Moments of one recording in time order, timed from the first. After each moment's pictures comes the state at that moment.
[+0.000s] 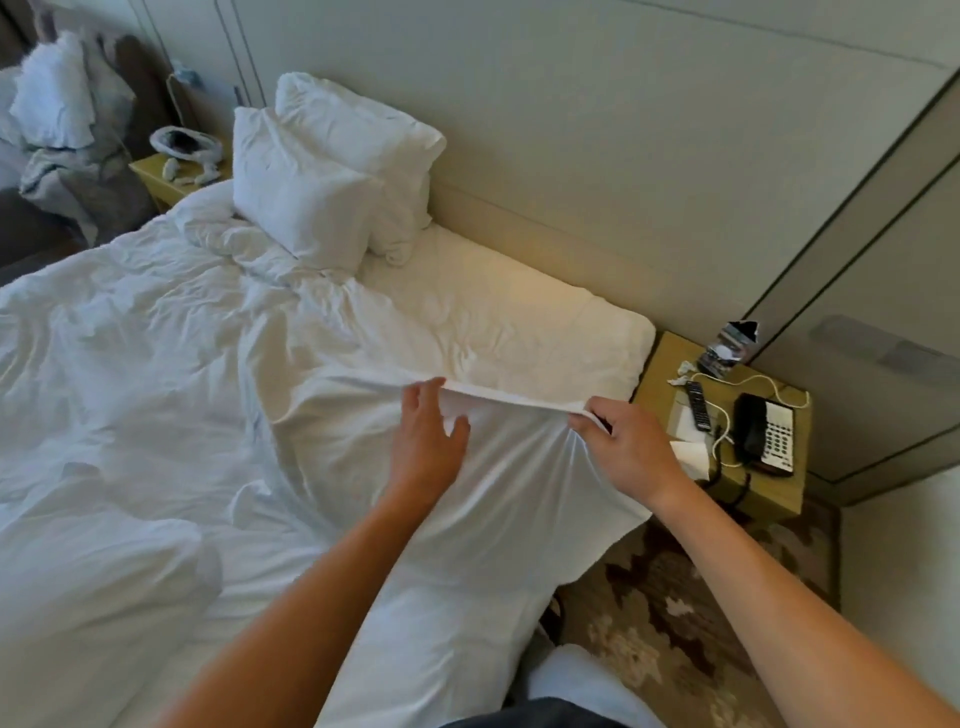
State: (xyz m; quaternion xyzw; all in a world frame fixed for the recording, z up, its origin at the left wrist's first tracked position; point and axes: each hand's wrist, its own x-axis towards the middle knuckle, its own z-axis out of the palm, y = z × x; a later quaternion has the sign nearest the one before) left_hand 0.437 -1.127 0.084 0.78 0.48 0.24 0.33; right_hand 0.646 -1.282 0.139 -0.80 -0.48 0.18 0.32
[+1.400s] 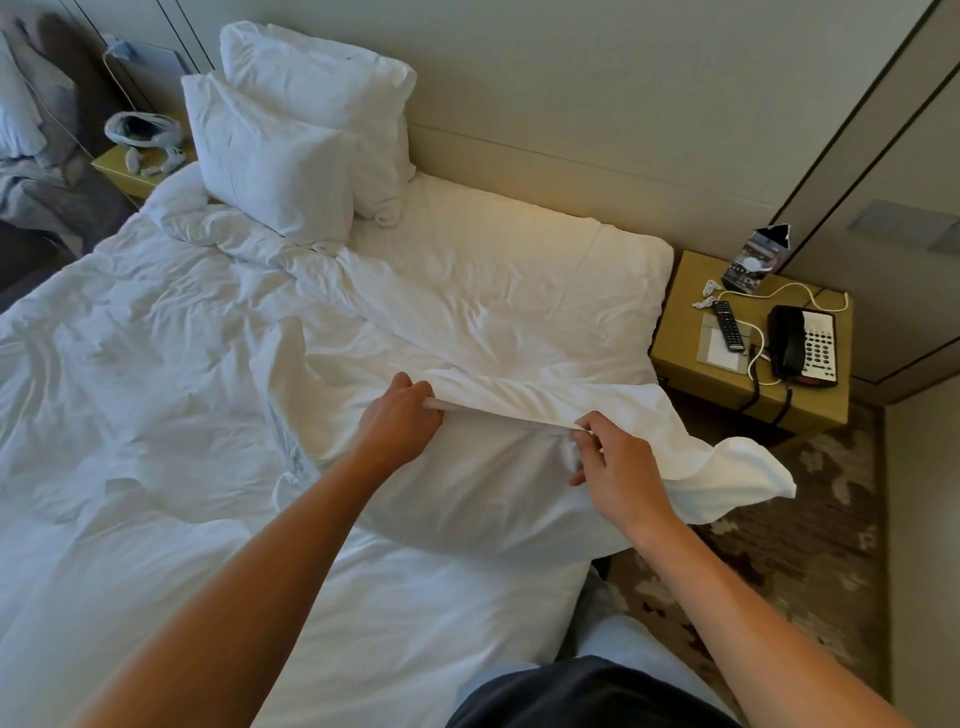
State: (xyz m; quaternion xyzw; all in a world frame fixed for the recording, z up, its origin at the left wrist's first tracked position) left_hand 0.392 -1.046 0.061 0.90 0.41 -0.02 0.17; right_hand 0.566 -1.293 0.063 -0.85 -0.35 0.19 0.34
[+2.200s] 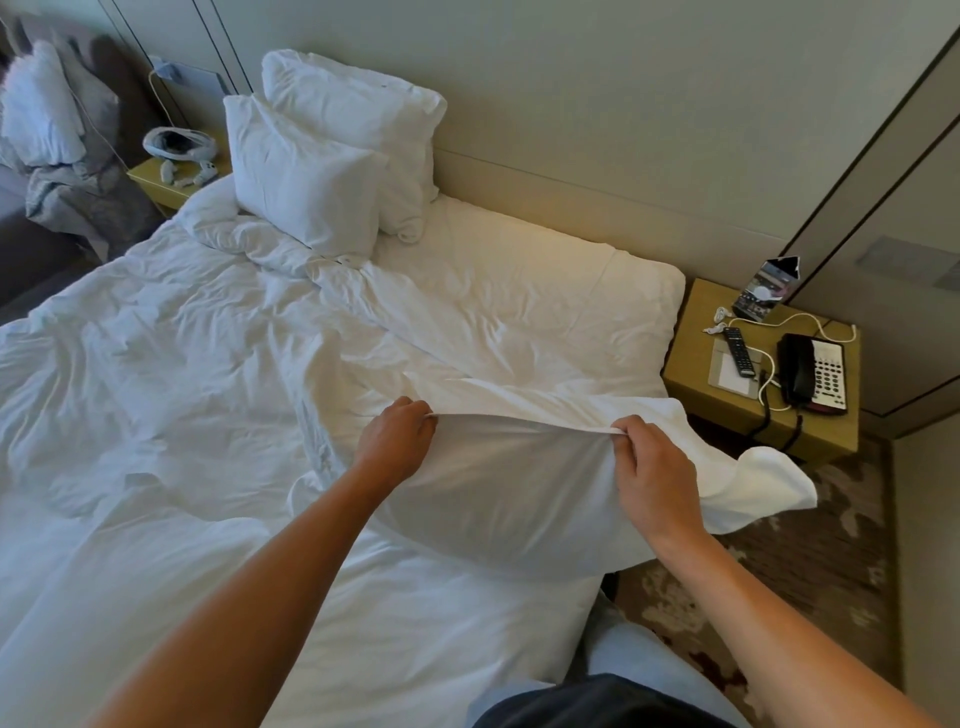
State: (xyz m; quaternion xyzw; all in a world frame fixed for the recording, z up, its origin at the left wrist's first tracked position) left_hand 0.339 -1.038 0.049 0.89 0.42 0.04 0.18; right_hand 0.558 -1.297 0.057 -0.87 -0.38 0.04 0.32
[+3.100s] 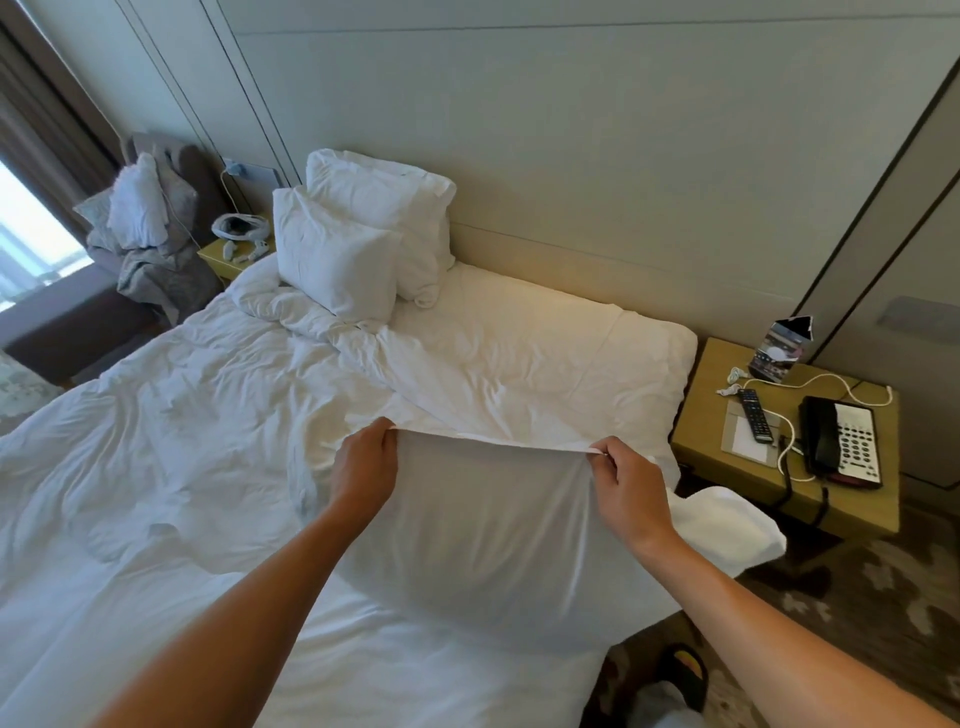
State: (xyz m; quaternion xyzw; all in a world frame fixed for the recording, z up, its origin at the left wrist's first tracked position) left_hand 0.396 -1.063 0.122 0.80 0.54 0.17 0.19; right_hand 0.652 -1.276 0.079 -0.81 -0.36 0.17 0.44
